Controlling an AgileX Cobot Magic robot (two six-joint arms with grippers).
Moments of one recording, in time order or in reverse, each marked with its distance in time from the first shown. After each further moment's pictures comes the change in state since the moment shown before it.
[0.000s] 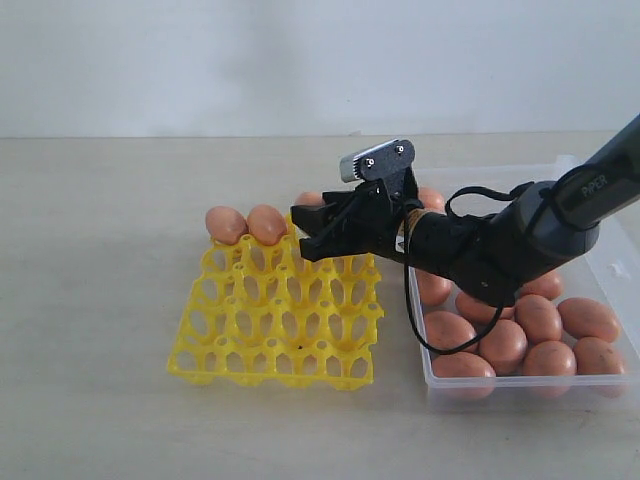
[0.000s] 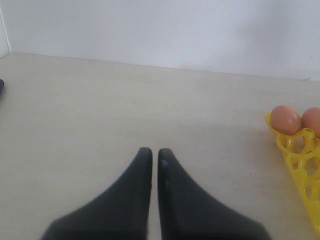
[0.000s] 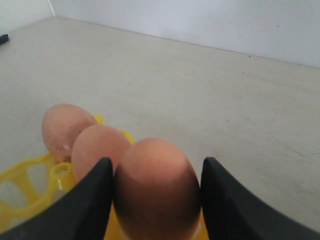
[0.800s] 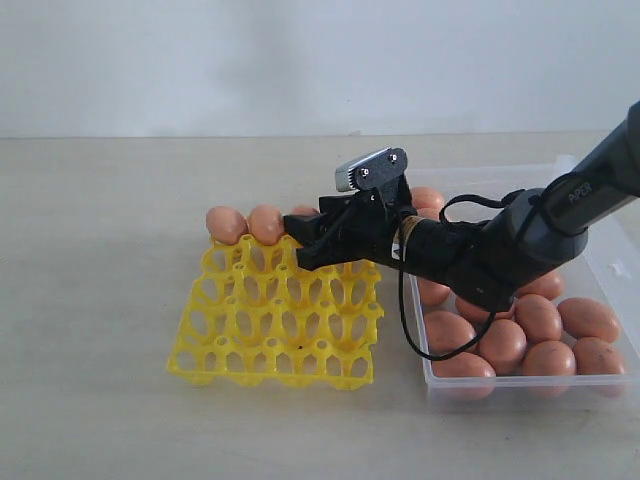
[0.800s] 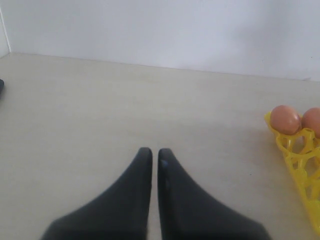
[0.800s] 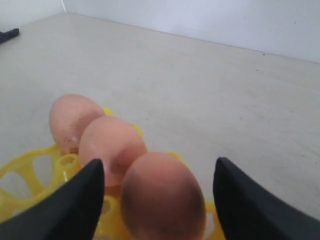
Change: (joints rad) left arm 0.000 0.000 0.000 0.000 0.000 0.000; right arm 0.000 0.041 -0.023 -0.035 -0.035 -0.006
